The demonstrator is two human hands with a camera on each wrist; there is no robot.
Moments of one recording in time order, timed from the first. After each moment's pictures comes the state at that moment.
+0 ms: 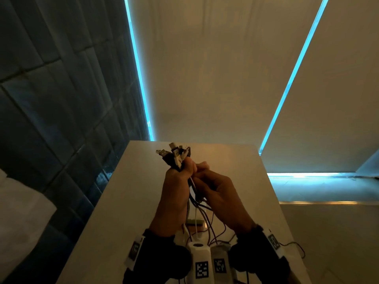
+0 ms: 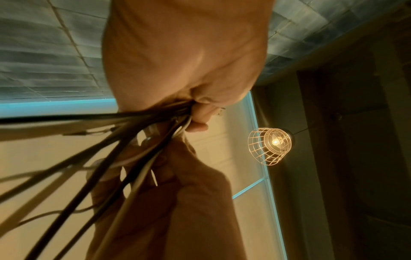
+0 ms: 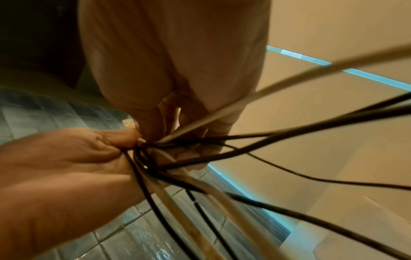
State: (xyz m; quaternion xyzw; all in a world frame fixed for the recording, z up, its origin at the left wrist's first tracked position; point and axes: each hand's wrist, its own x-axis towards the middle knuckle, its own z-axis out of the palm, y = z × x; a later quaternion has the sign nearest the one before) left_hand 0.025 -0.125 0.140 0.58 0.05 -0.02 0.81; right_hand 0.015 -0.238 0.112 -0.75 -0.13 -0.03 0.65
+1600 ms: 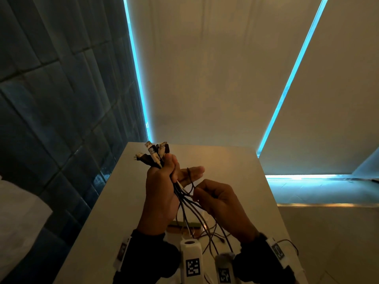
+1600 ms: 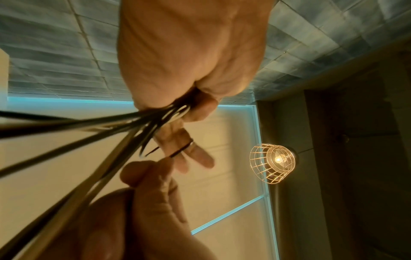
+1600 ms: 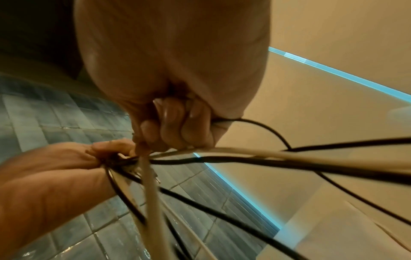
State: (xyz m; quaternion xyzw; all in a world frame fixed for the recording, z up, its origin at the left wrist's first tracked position) left_hand 0.030 -0.112 0.150 0.45 0.03 0.03 0.89; right_hand 0.011 -0.248 0.106 -0.74 -0.16 0.00 0.65
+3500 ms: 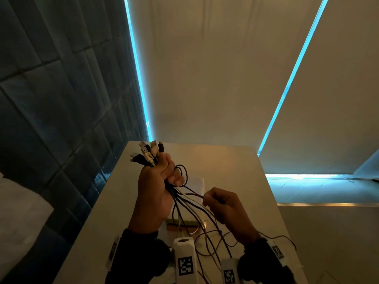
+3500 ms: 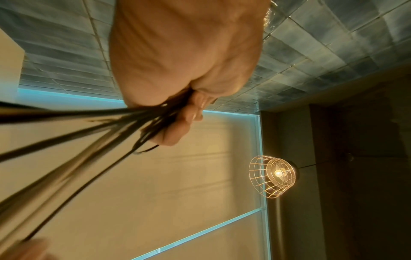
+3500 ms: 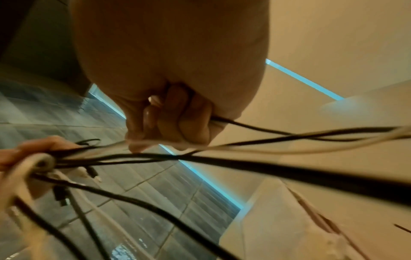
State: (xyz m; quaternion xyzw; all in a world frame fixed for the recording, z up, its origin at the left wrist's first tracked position) left_hand 0.033 -0.099 0.152 0.41 0.04 0.00 0.91; right_hand 0.008 -0.268 0.069 -0.75 -0.08 0.03 0.66
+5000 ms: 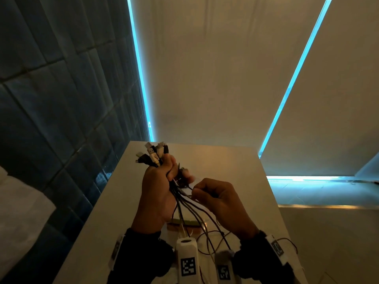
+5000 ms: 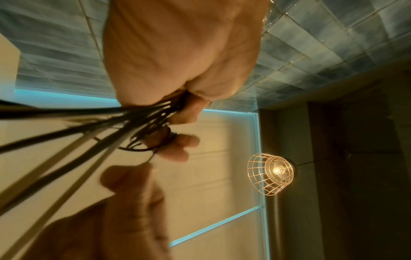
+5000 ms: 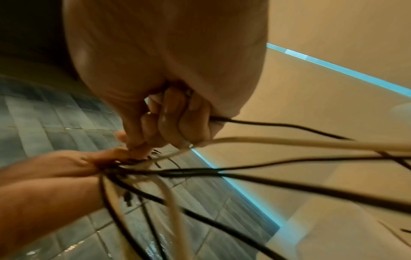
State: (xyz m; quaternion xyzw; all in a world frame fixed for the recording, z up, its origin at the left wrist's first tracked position) left_hand 0.027 -0.103 0.151 0.44 0.08 0.01 0.89; right_hand 0.008 -0.247 0.110 -0.75 -0.16 -0.01 0.64
